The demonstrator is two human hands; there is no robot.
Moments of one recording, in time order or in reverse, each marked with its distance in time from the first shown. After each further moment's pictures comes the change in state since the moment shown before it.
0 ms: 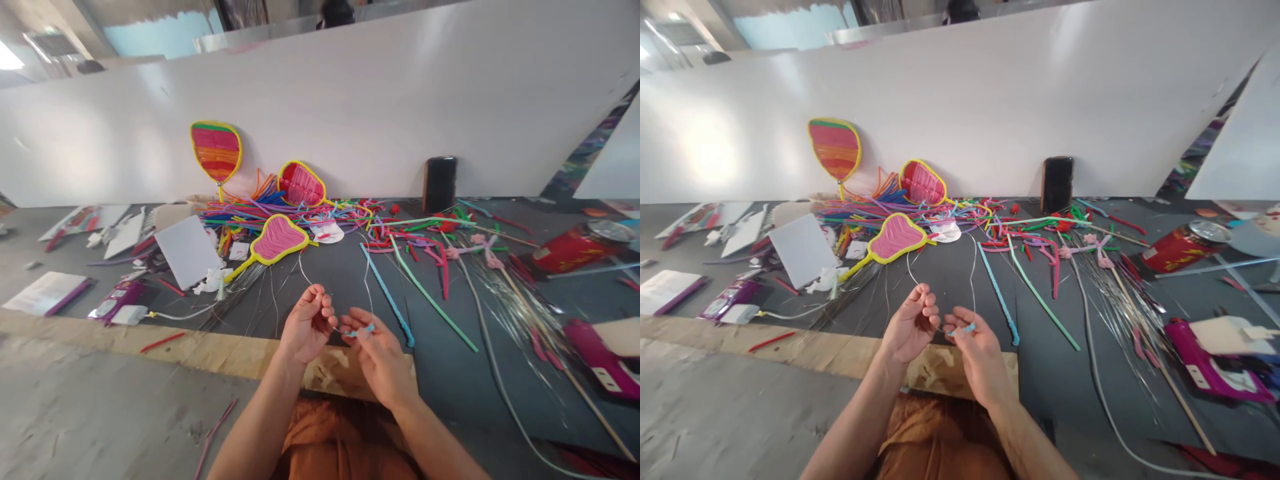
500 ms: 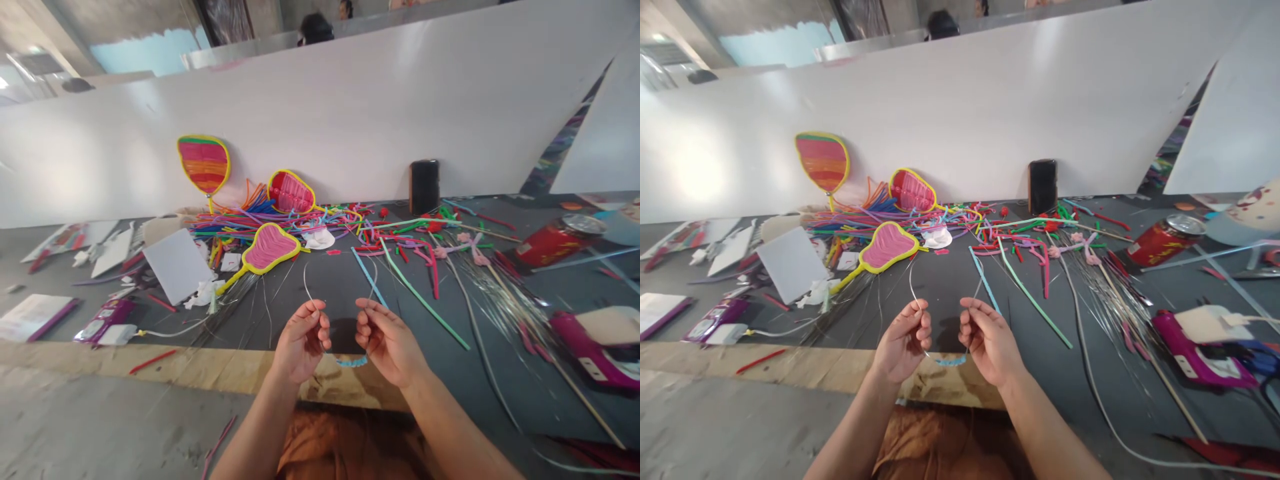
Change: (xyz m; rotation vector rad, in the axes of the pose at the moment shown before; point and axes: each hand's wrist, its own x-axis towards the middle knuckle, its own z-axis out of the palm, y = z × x) left_hand -0.011 -0.002 0.005 0.176 0.023 -0.030; right_hand 0.024 -0.038 -0.004 0.219 0.033 0.169
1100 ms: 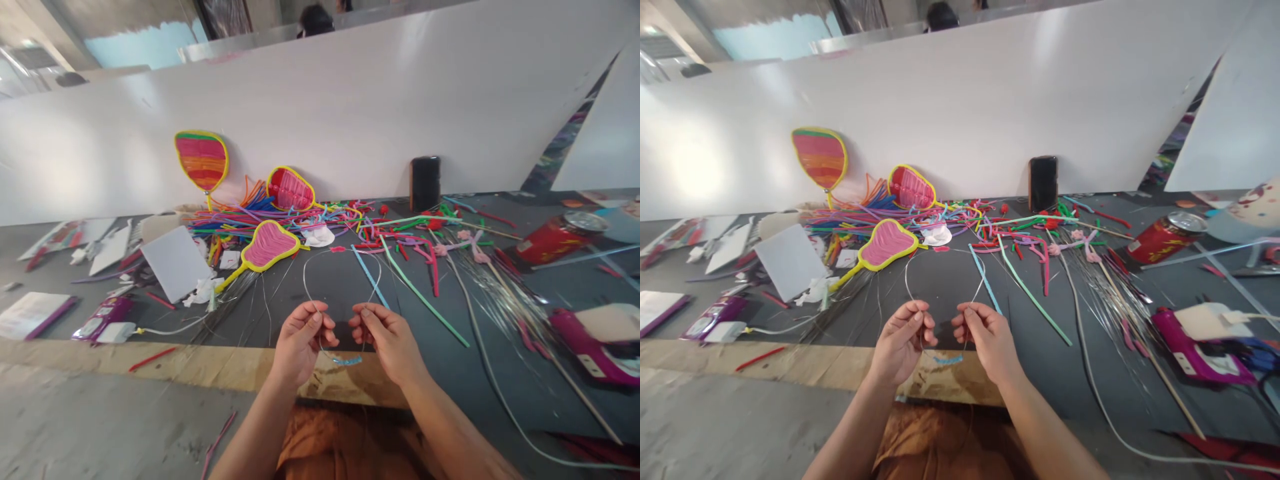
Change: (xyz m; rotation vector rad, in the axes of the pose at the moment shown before) left_hand -0.006 -0.007 -0.005 0.207 -0.009 0.164; right_hand -0.001 0.008 -0.007 -0.460 0.047 -0.187
